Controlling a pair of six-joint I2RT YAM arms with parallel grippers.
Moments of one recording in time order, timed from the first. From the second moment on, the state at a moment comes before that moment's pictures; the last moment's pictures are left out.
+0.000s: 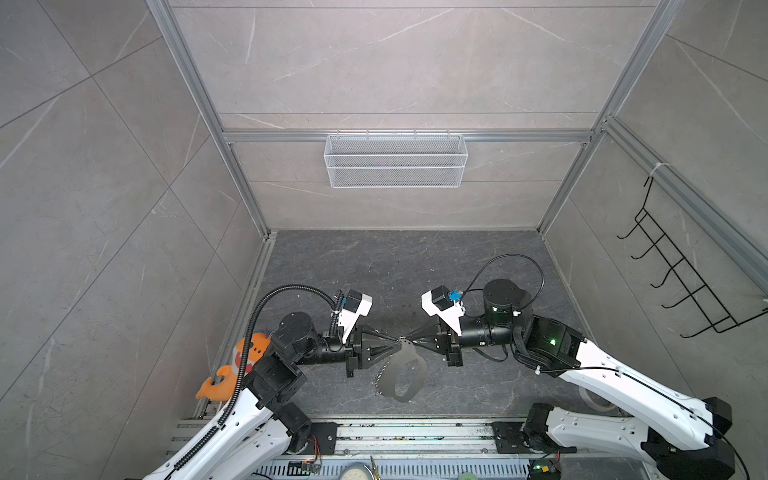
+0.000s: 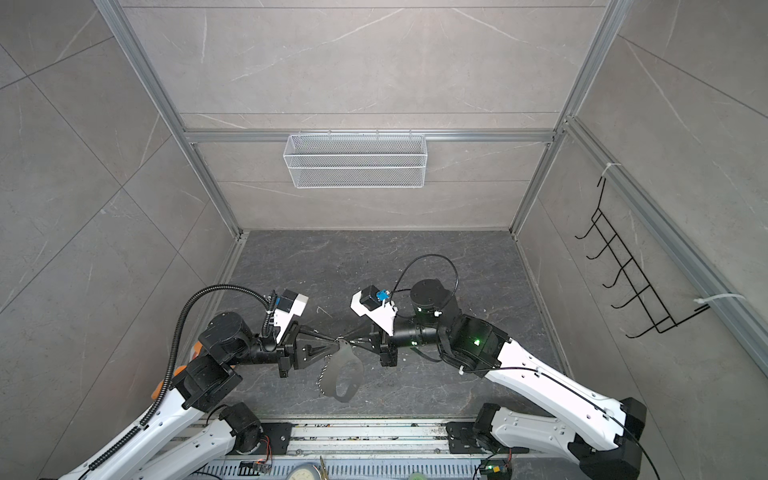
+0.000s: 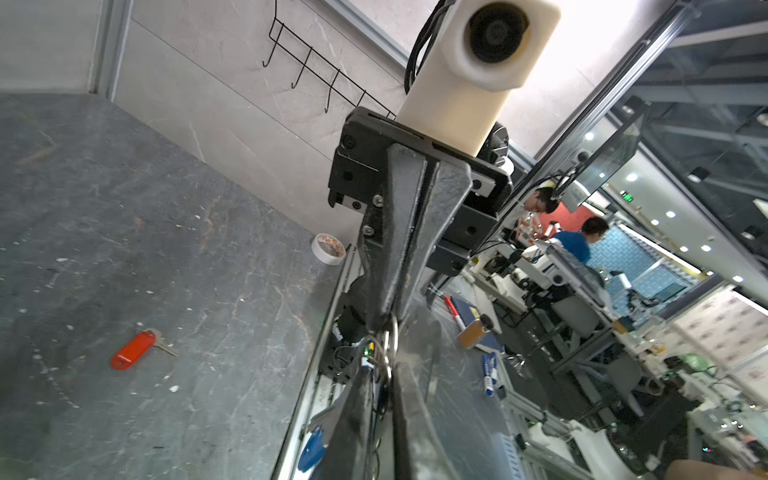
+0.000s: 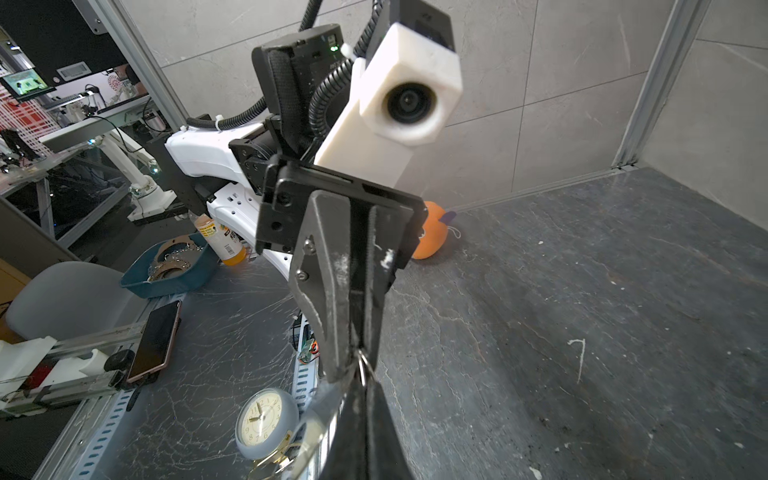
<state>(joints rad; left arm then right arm) -0.71 0.65 0.68 -0.02 0.86 -0.56 0.95 1.05 1.12 -0.35 -0.59 0.04</state>
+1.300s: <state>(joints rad) -0.73 0.53 0.68 -0.21 0.46 -0.52 1.10 1.14 1.17 -0.33 0.03 0.25</state>
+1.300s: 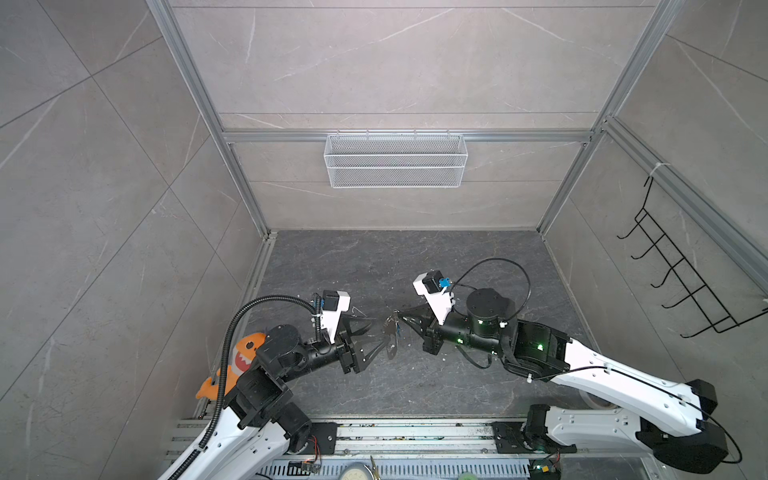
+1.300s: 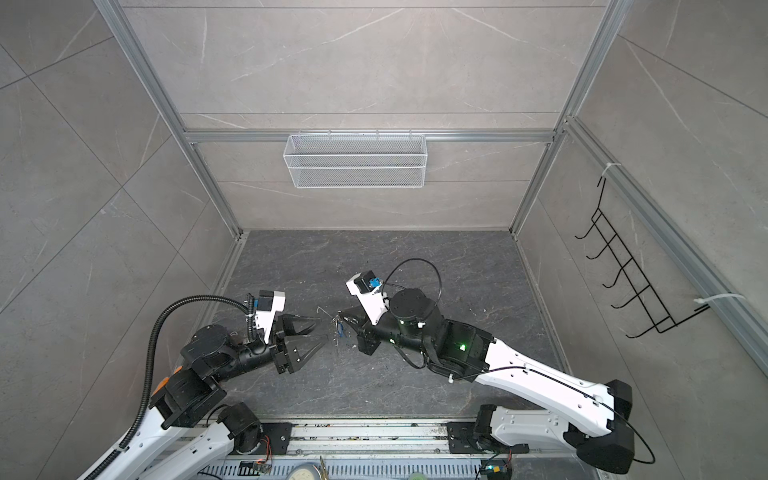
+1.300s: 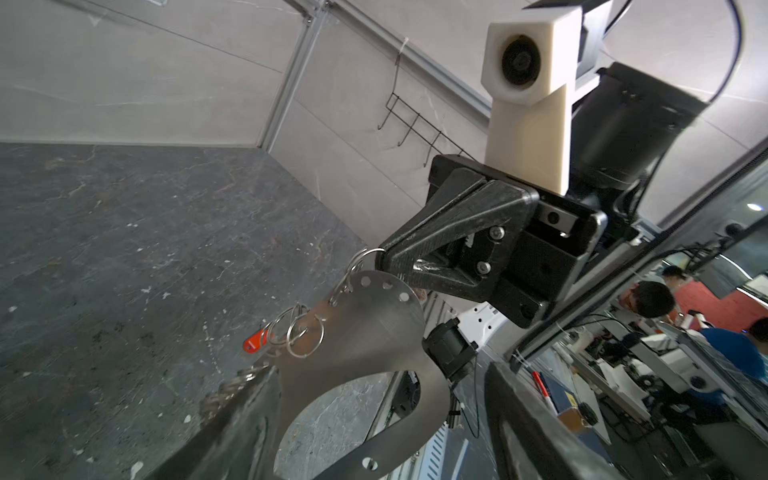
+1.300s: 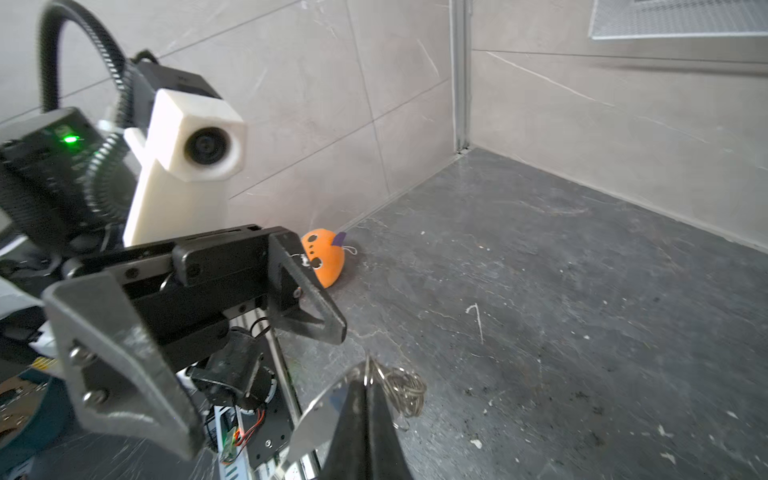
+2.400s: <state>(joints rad) -0.96 0.68 0.80 -0.47 -0.07 -0.31 1.11 1.27 1.31 -0.49 0.11 0.32</state>
